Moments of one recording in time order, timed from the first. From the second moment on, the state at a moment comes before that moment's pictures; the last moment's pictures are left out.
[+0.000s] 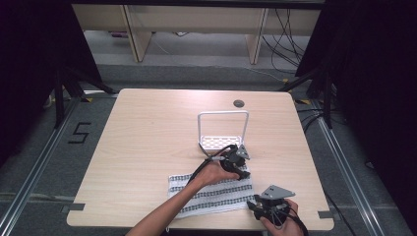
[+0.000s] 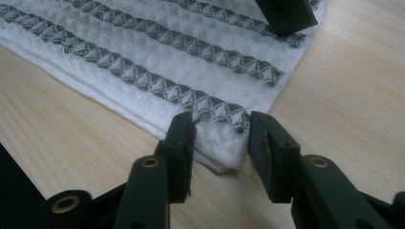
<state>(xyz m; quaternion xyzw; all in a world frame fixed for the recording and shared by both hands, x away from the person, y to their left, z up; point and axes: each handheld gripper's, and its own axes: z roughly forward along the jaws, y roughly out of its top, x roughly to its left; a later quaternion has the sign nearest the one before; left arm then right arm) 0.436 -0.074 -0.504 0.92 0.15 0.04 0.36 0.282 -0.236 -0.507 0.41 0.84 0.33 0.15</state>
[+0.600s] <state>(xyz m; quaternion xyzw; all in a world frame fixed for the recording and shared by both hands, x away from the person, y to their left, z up) 0.434 -0.062 -0.491 0.90 0.17 0.04 0.39 0.289 -0.244 -0.498 0.40 0.82 0.37 0.15</state>
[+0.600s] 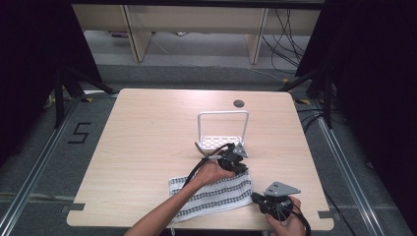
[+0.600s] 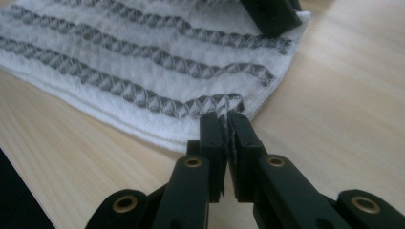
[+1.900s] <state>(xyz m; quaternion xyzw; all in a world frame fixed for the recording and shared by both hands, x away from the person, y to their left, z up) 0.435 0.053 -0.317 0.78 0.29 0.12 0.54 0.381 -0.224 -0.308 0.33 0.78 0.46 0.25</state>
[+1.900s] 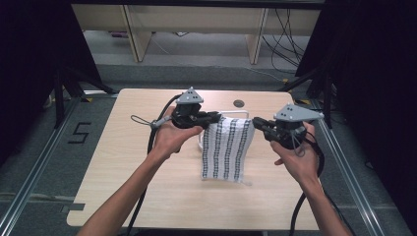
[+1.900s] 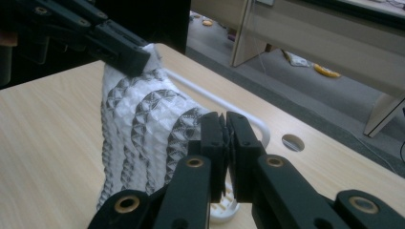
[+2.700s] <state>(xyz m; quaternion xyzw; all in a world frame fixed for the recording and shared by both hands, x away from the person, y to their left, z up) 0.479 0.063 -0.263 0.74 0.32 0.16 0.56 0.445 -0.207 -0.244 0.33 0.76 0.48 0.29</state>
